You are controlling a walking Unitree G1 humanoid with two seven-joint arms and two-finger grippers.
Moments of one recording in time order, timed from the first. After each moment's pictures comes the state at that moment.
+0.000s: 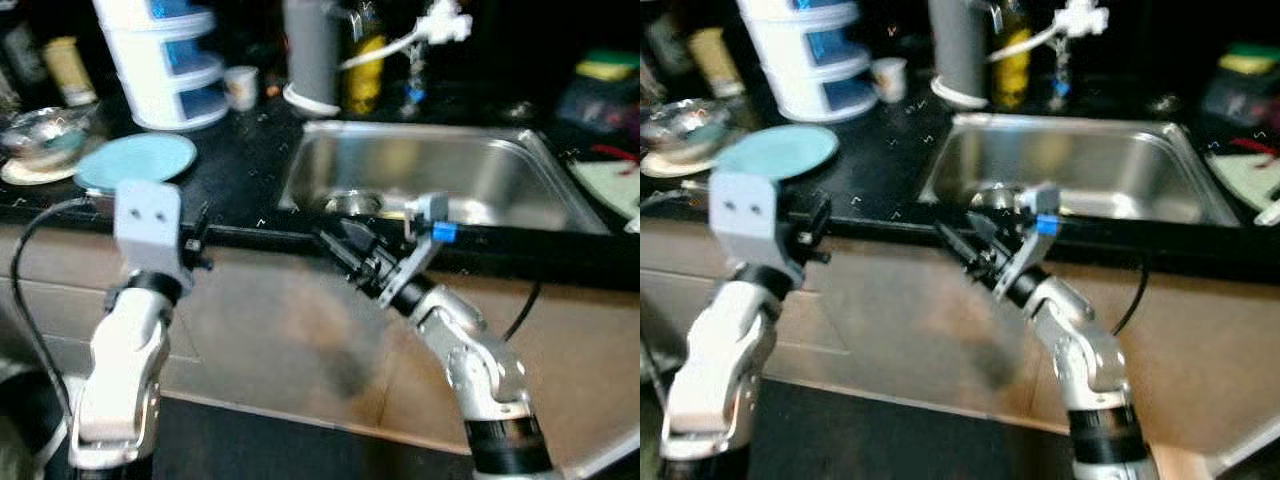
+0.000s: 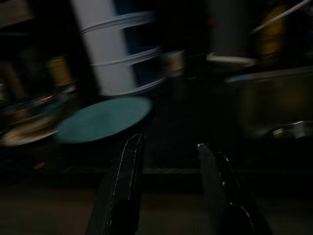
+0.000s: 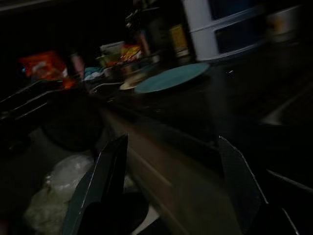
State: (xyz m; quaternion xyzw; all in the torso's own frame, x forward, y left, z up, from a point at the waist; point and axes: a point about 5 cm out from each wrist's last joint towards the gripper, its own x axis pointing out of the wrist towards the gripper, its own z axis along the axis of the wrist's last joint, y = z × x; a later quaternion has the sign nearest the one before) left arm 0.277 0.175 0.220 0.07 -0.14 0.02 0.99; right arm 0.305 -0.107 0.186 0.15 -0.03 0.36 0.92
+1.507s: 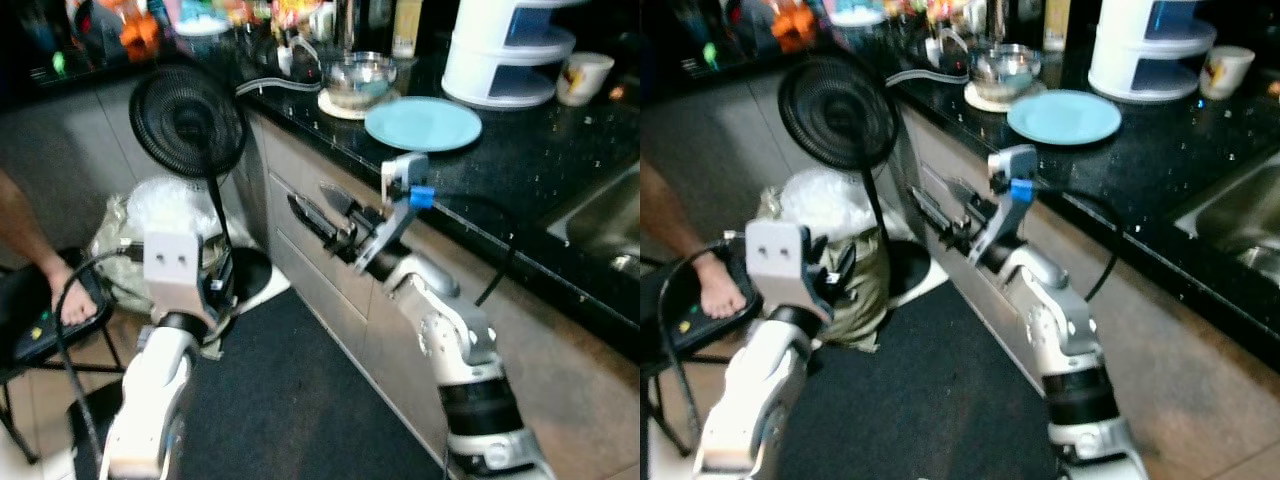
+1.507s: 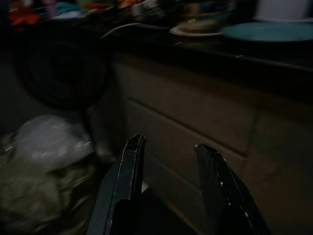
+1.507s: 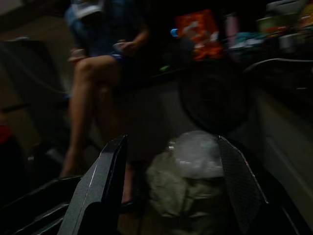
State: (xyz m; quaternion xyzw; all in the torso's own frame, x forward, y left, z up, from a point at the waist) left arm 0.260 0.145 0.174 0.00 -0.09 -0.04 1.00; right arm 0.324 -0.083 0.211 0.15 -0.07 0.36 0.92
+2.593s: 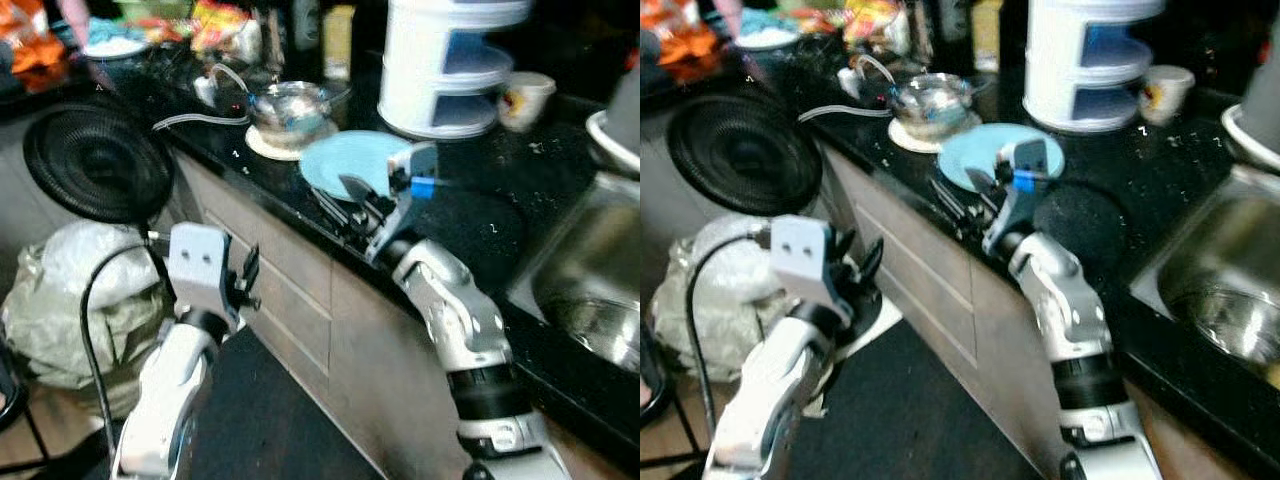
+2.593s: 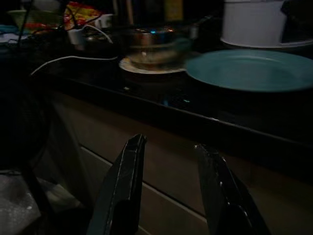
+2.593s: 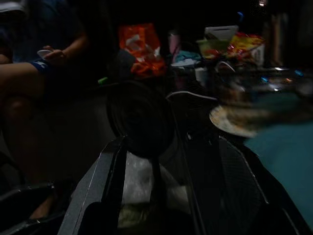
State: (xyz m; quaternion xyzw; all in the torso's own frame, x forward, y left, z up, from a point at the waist) left arm 0.261 0.134 0.178 0.00 -0.10 -0.07 0.99; right arm 0.334 -0.085 0.221 0.09 -0.09 0.34 0.93
